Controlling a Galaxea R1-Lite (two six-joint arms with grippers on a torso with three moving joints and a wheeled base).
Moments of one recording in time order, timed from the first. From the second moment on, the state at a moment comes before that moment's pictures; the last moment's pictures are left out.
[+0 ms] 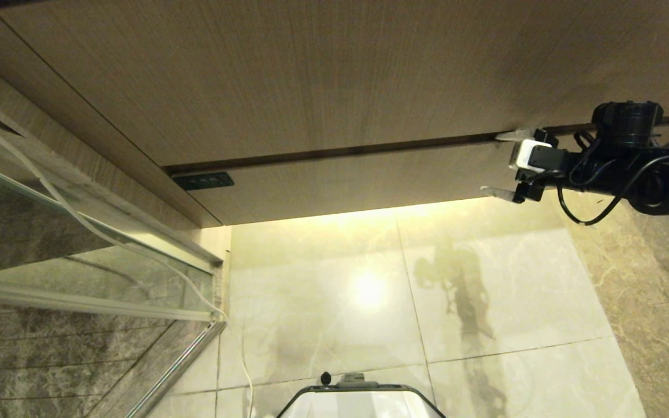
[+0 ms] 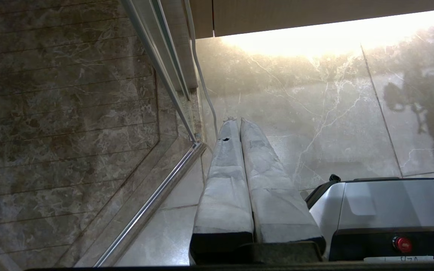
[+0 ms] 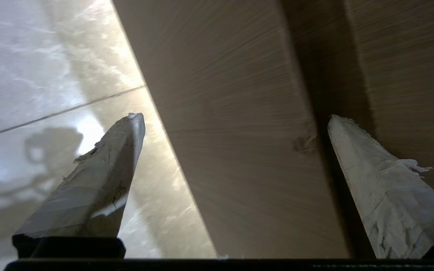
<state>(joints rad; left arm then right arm) 0.00 0.00 0.00 0.00 0.00 0.00 -0.04 2.00 -1.39 -0.42 0.59 -1.27</state>
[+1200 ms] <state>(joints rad) 0.00 0.00 0.00 0.00 0.00 0.00 -0.03 2.01 -1.36 -0.33 0.29 -1.08</state>
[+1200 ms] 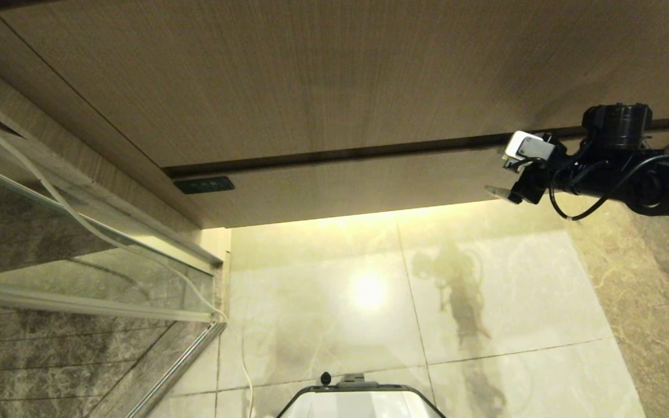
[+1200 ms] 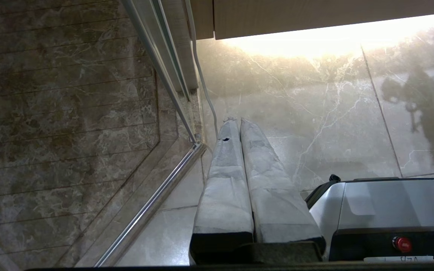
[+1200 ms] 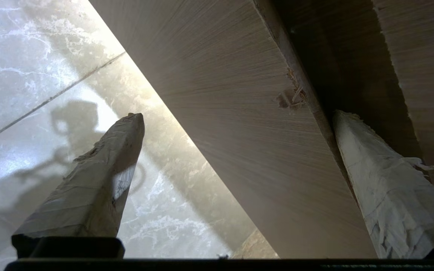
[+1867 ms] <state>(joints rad) 0.00 0.00 0.00 0.00 0.00 0.00 -0.01 1.89 -1.20 -0.24 0.23 -1.06</state>
